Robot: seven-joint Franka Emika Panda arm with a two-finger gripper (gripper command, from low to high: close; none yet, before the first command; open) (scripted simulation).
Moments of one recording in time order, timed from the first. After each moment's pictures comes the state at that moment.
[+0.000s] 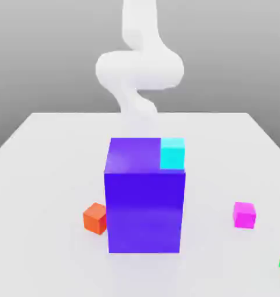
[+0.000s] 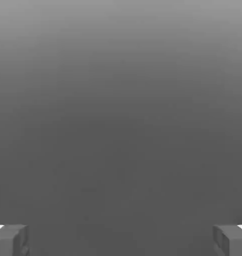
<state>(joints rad) 0.07 -0.71 0.00 -2.35 0.02 2.35 0.72</state>
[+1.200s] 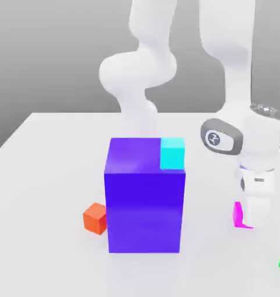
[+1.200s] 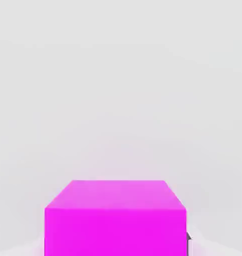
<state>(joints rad) 0.68 0.31 0.06 -2.72 -0.18 3.03 0.29</state>
